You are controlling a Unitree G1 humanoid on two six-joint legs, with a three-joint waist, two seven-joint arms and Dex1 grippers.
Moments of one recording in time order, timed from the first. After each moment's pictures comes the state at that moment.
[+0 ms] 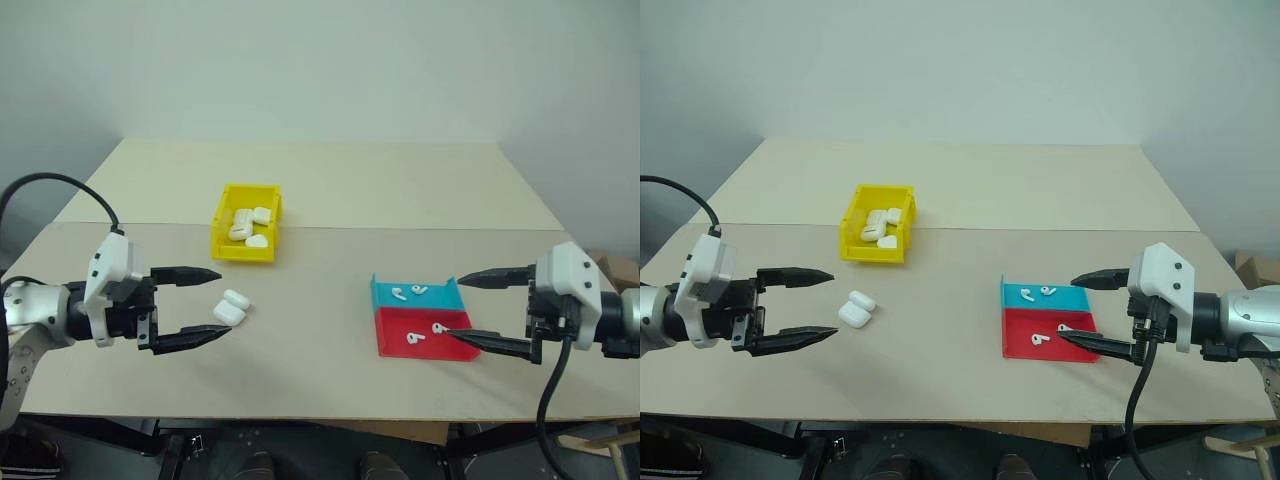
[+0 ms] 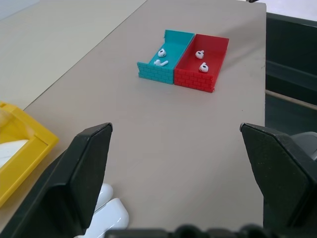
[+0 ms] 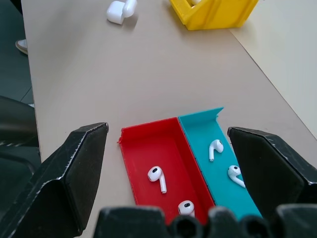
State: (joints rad) left arm -0.11 1.01 0.39 -0.38 -0.73 0.52 -1.22; right arm -0.07 -1.05 -0.38 -0.47 0.63 0.50 1.14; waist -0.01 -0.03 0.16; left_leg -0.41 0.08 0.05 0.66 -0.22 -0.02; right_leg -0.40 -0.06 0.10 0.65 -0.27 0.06
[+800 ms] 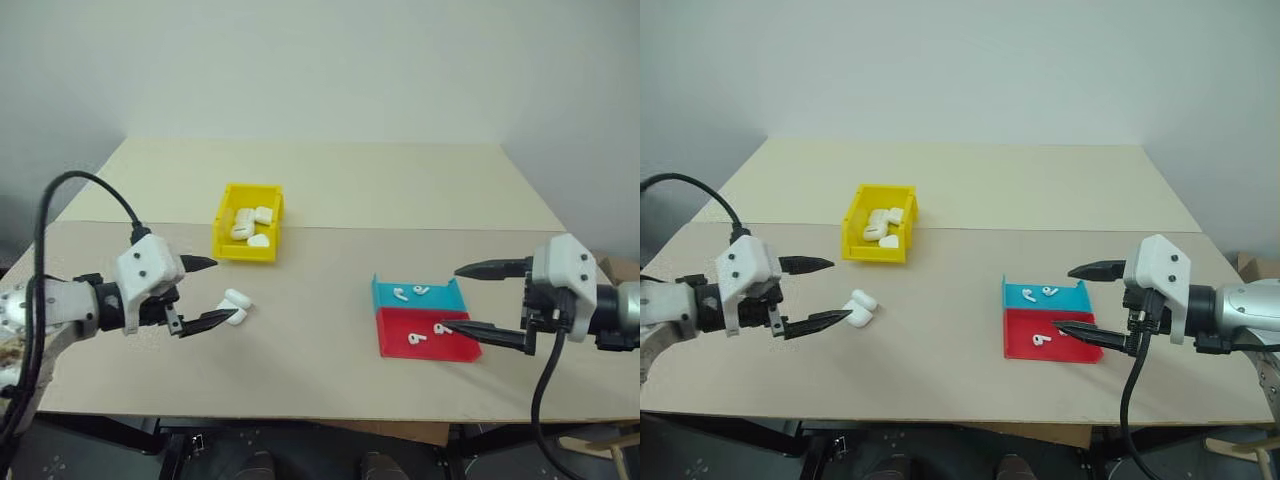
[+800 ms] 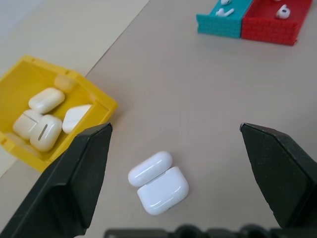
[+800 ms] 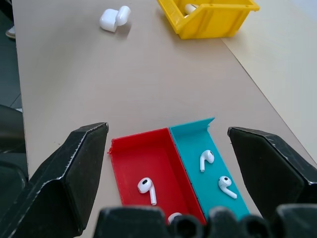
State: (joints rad) left arm -0.18 1.07 0.24 -0.48 -0.51 0.66 -0.92; right arm -0.11 -1.05 -0.36 -0.47 0.63 0.50 1.10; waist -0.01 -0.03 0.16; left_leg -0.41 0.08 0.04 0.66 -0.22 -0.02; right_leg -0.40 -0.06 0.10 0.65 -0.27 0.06
